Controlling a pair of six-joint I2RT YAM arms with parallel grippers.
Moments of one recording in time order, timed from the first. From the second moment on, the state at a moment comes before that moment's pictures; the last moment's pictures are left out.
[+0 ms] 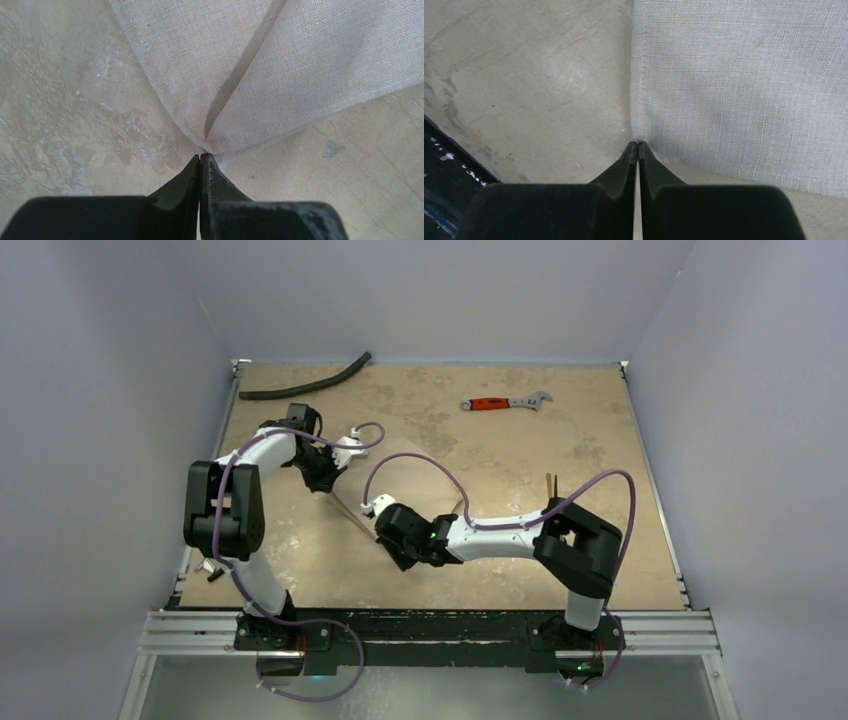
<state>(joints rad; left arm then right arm) -0.08 1.79 1.17 -0.75 0.38 1.01 1.18 1.81 1.07 -0.22 0.13 0.35</state>
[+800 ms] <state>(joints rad) -0.12 1.67 1.26 -0.83 0.49 0.97 1.09 1.72 1.04 -0.17 0.03 0.37</state>
